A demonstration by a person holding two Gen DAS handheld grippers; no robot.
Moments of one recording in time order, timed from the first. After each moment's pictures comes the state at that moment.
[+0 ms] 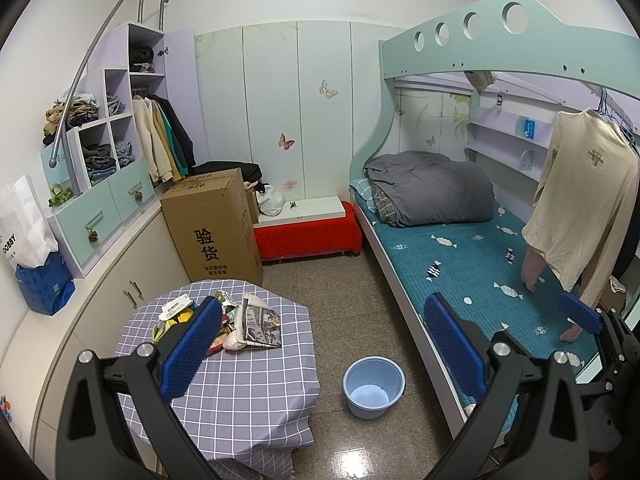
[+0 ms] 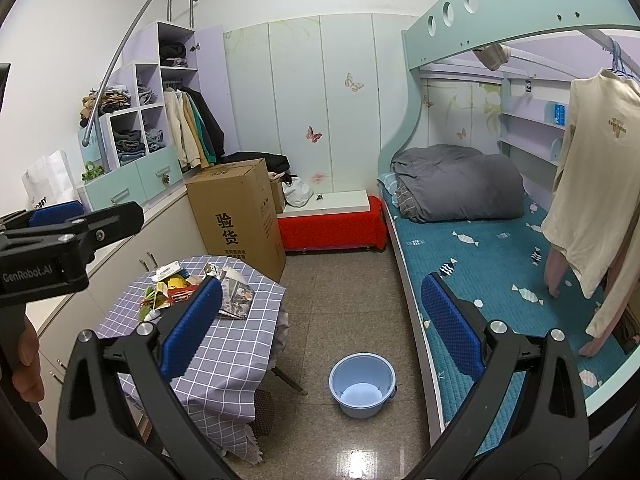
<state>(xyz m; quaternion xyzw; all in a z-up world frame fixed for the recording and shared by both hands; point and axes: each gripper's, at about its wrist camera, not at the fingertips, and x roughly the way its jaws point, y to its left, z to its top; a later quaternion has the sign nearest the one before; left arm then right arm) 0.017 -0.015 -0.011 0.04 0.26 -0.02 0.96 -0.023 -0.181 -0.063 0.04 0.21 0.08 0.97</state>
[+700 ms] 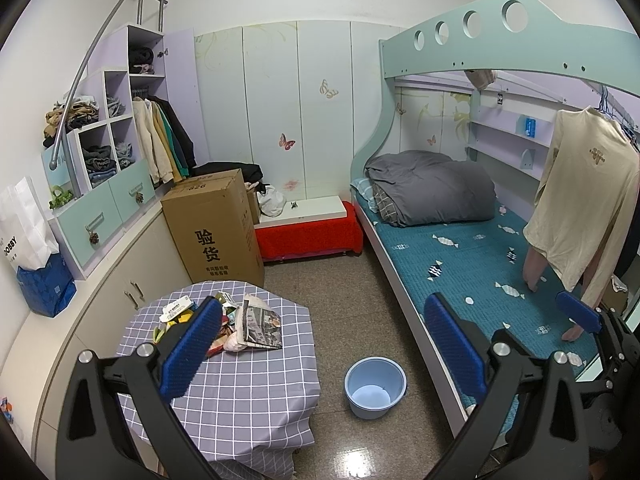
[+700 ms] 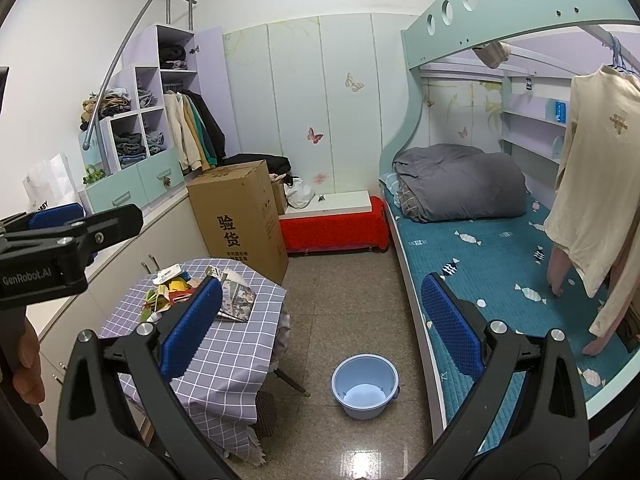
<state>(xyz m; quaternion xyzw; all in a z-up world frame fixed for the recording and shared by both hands) 0.018 -0.012 -0.013 0.05 0.26 -0.02 0.96 -0.027 -0.169 -0.066 0.04 0.21 0.08 0.97</state>
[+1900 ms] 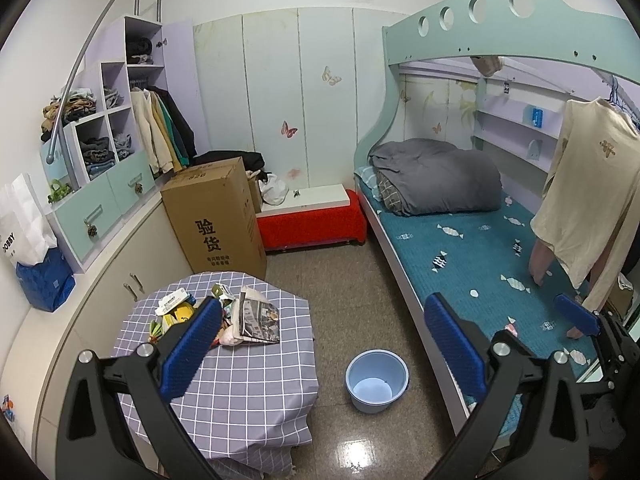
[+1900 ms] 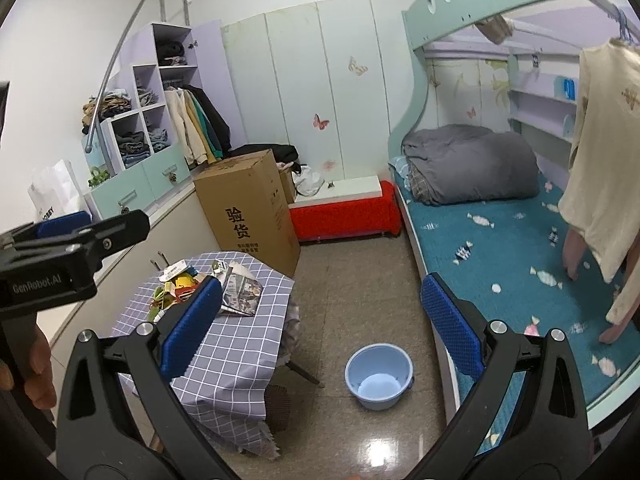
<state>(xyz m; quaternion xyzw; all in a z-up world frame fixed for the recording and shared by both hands) 0.041 -0.017 -0.025 0.05 0.29 -0.01 0.96 -0.003 -0.185 -0.073 0.08 0.24 0.10 0.96</state>
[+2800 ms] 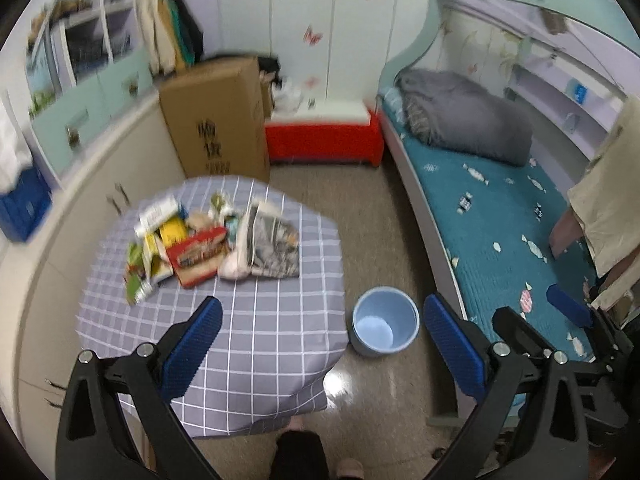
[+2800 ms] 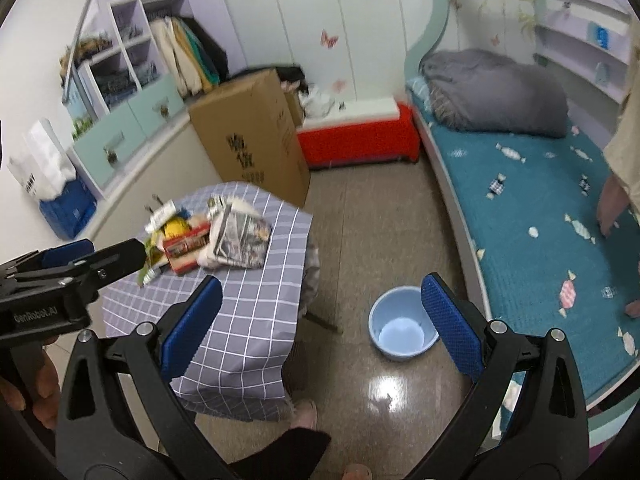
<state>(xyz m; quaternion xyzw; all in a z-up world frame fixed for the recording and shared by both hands) 0.153 0.088 -0.138 -0.03 0.45 0.01 0.89 0.118 -0.101 -0.156 0.07 0.39 0.13 0.91</state>
